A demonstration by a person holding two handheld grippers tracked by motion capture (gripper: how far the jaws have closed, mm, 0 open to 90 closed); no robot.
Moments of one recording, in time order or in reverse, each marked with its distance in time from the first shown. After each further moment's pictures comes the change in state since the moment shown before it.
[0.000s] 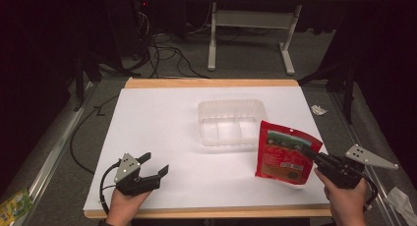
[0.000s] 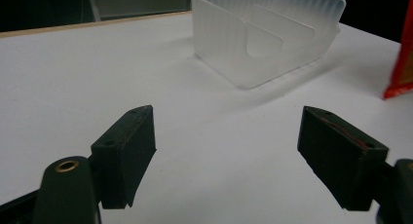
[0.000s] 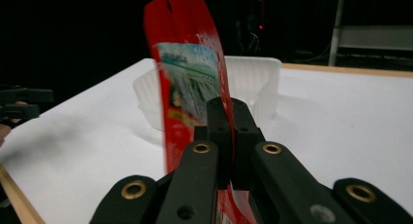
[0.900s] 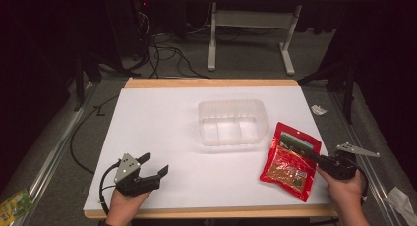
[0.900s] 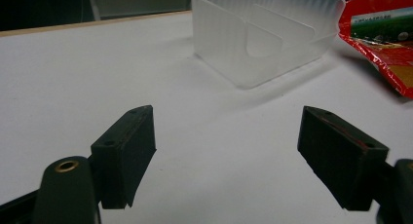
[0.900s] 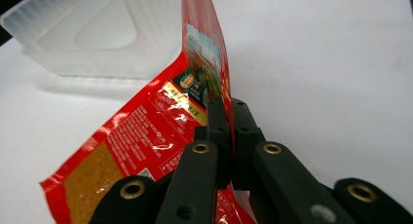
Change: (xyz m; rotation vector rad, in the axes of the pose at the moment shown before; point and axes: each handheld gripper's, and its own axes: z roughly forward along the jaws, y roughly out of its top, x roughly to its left) left arm 0.001 0.000 -0.001 0.000 0.003 -0.002; right arm -0.079 -0.052 0.023 0.251 -0.165 0.184
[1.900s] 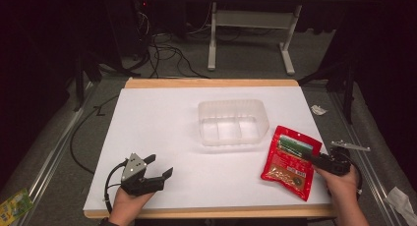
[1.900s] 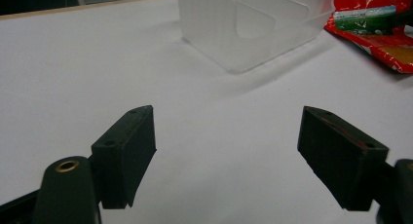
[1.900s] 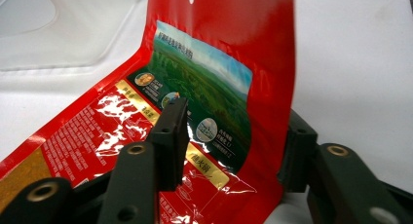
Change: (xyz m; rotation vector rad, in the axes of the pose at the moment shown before) left arm -0.005 -0.002 0.008 0.048 -0.033 0.022; right arm -0.033 -0.009 0.032 0.114 -0.054 0.102
